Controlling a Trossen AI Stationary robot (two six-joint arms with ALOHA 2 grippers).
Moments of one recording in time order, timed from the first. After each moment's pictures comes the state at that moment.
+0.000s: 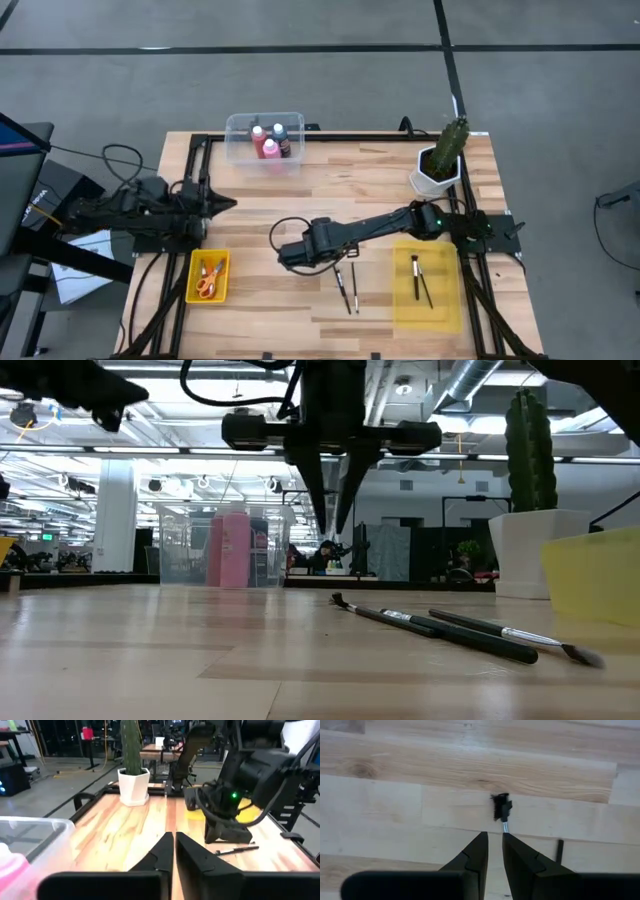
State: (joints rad) left arm 0.01 0.11 0.39 -0.39 -0.11 -0.01; right arm 0.23 2.44 2.32 -1.47 0.18 1.69
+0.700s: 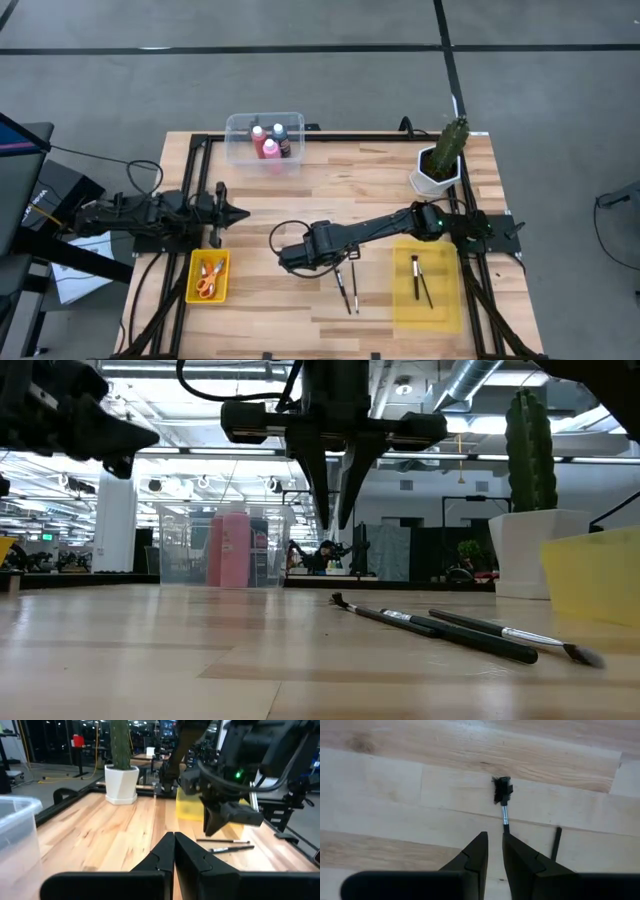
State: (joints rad) left arm 0.00 0.00 0.06 -0.09 -0.06 -0.06; right arm 0.24 2.44 2.32 -1.47 0.14 1.65
